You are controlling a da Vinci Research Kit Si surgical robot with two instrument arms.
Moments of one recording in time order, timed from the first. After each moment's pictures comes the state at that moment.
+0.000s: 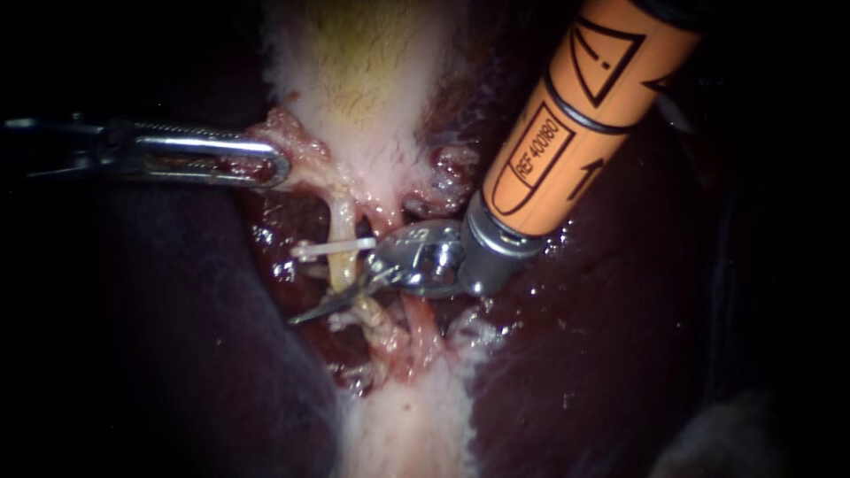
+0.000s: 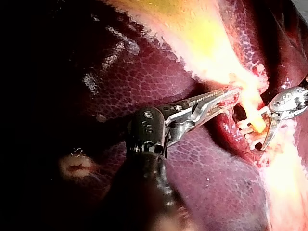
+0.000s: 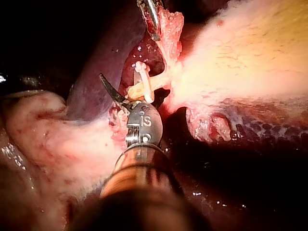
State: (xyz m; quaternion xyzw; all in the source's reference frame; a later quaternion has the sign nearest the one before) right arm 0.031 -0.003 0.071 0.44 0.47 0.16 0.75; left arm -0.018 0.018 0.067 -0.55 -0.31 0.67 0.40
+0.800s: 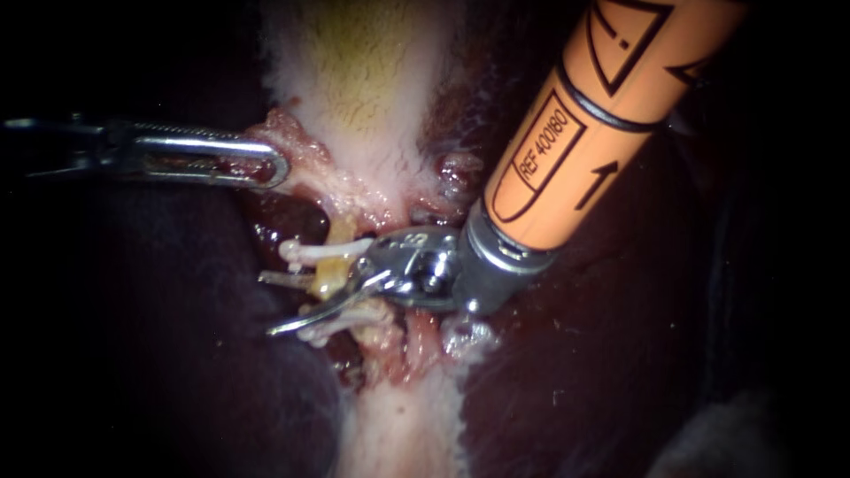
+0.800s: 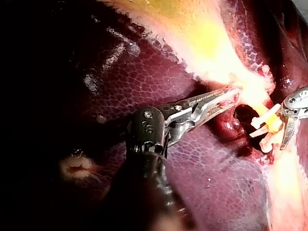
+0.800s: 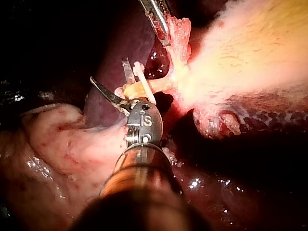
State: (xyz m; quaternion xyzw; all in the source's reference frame) right arm 0.032 -0.003 0.066 0.48 0.50 0.17 0.70; left arm -0.018 0.018 0.067 -0.54 -0.31 0.67 0.40
